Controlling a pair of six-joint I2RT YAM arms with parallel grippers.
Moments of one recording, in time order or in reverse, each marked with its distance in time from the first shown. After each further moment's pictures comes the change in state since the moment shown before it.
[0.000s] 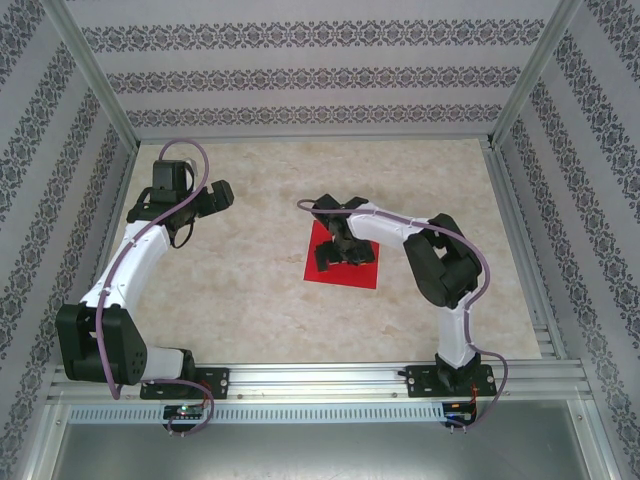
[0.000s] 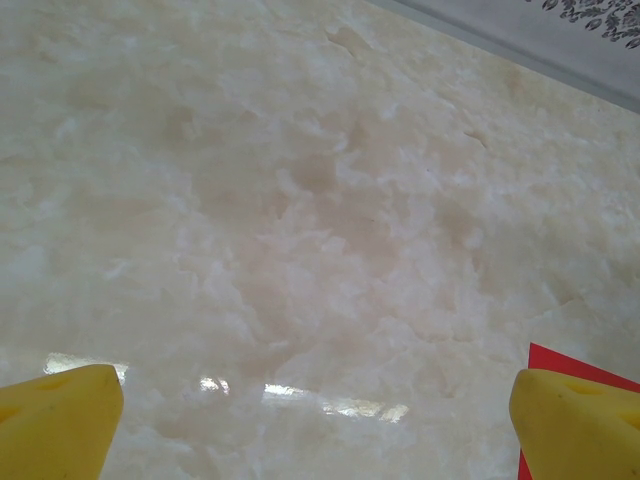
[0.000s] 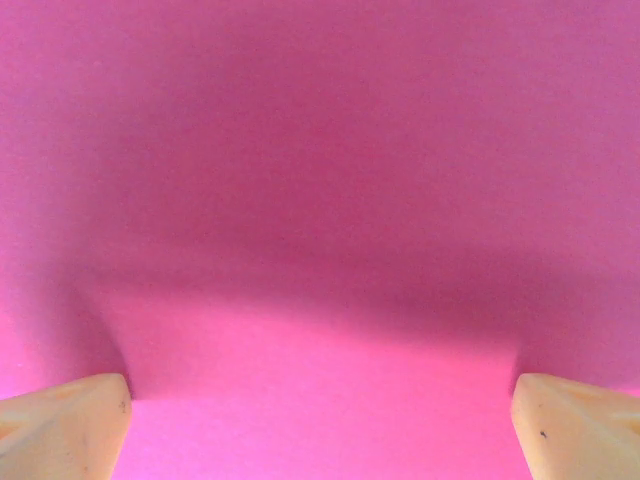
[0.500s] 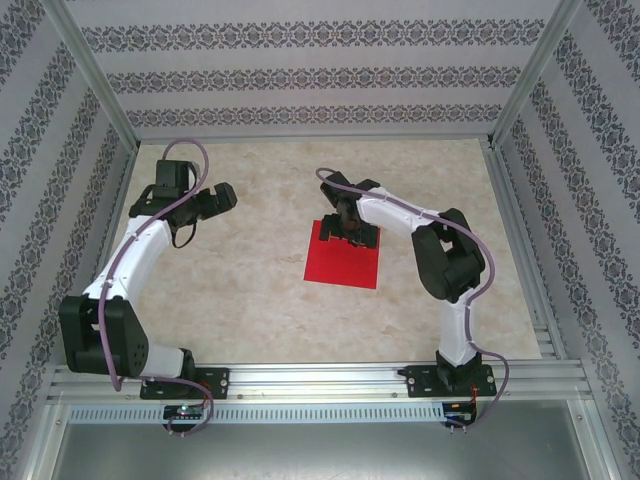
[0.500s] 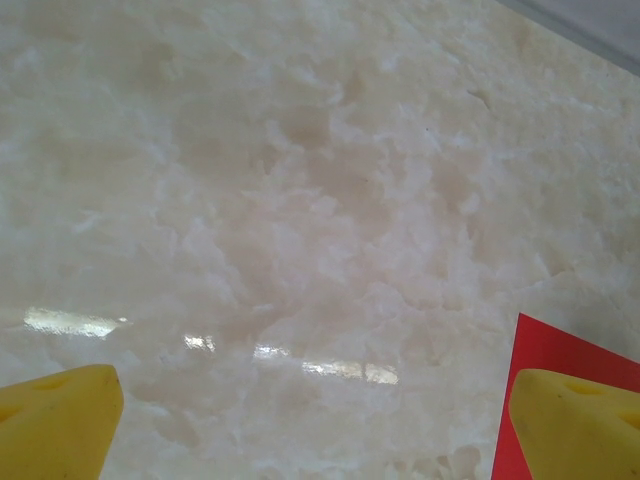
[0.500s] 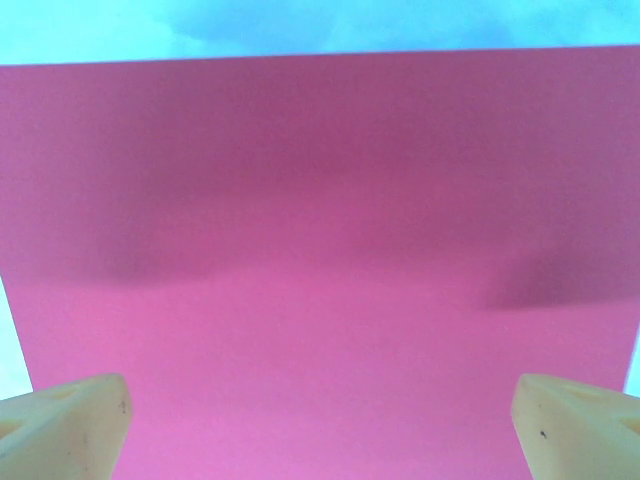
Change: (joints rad) left arm 0.000 0.047 0.028 -0.065 0.055 -0.041; right arm -0.082 0.041 0.126 0.029 0.024 0.244
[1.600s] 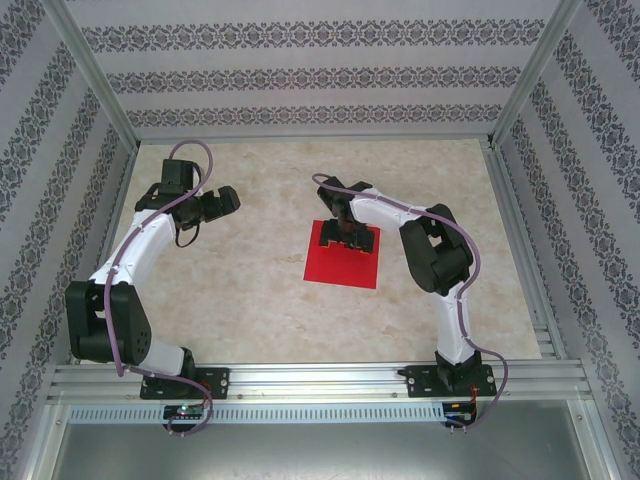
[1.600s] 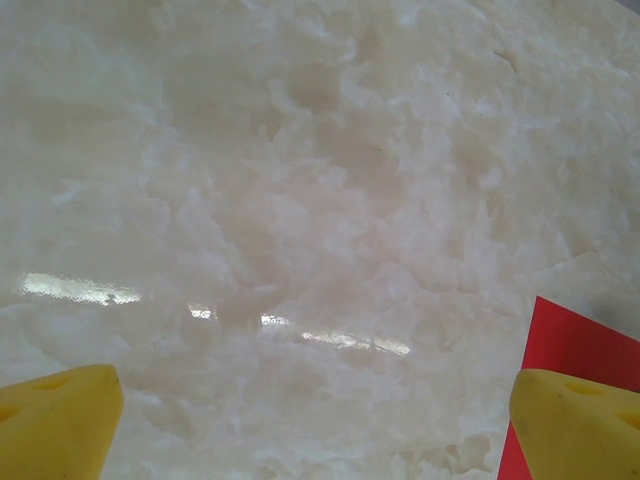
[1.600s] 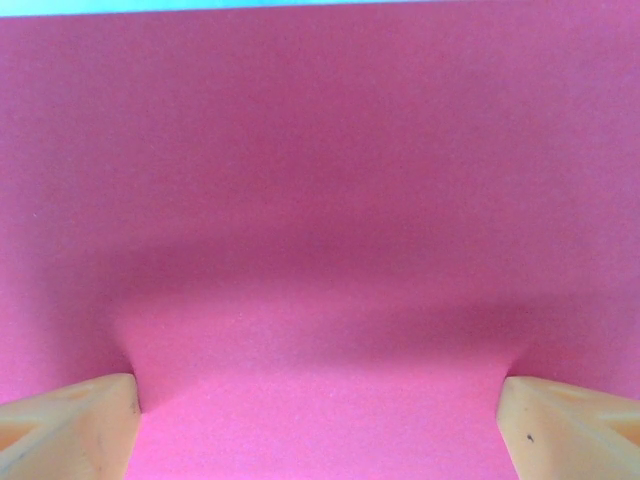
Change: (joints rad) left arm 0.000 0.063 0.014 -0.024 0.021 -0.004; right arm -0.005 0.093 0.025 -0.015 -0.014 -0.001
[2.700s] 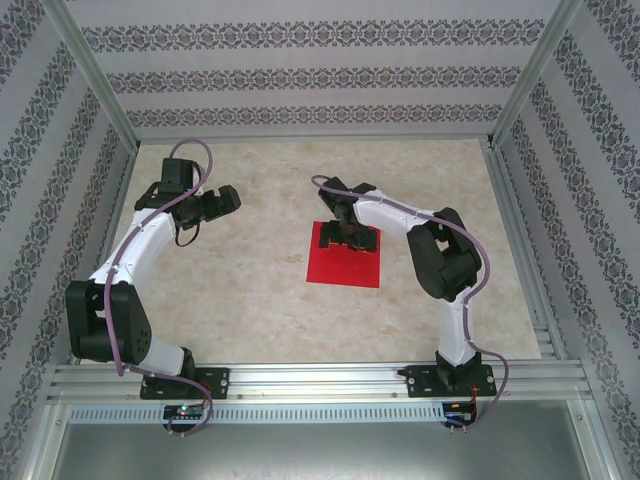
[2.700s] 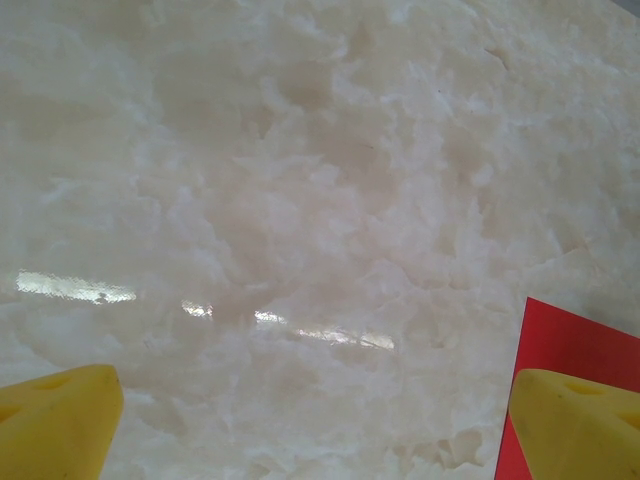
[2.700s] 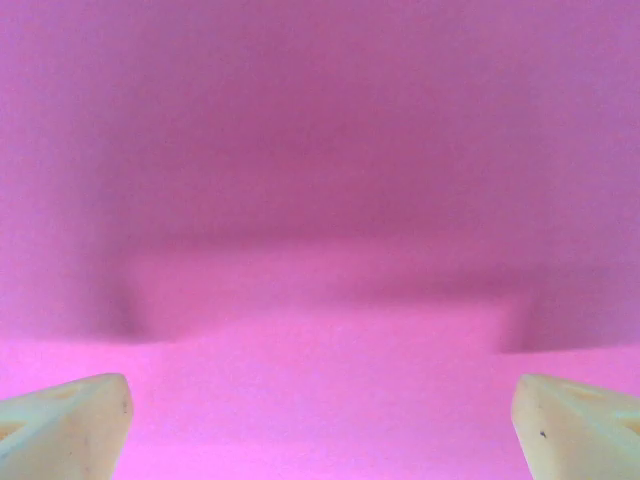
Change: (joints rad) left arm 0.000 0.003 0.010 -0.006 0.015 0.000; right arm 0.024 -0.082 -0.055 0.006 0.003 -0.064
